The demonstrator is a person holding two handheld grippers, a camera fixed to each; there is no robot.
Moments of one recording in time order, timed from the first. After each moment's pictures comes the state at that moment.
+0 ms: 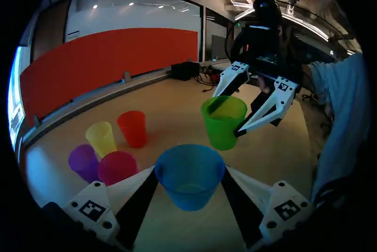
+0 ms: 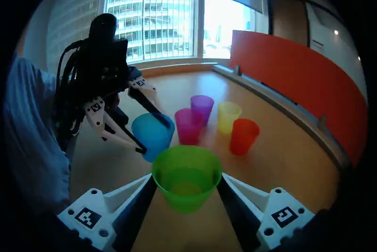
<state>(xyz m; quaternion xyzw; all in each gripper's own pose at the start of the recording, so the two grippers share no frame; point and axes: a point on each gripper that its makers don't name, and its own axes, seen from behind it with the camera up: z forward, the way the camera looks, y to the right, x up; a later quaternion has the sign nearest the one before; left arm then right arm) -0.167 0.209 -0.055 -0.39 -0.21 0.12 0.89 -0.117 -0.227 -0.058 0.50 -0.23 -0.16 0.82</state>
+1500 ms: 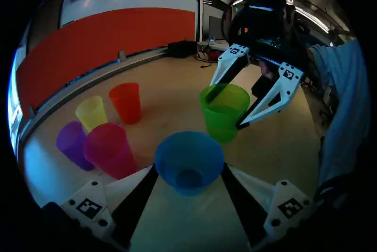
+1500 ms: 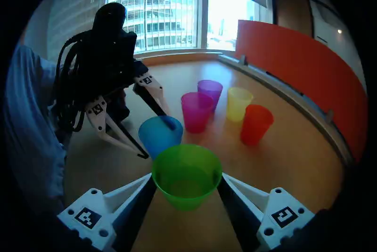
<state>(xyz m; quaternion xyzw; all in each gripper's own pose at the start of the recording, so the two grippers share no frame) -0.217 0.196 -0.064 -0.39 -0.27 0.15 0.87 -0.160 -0.241 -0.061 0.51 -0.25 -0.17 0.80</state>
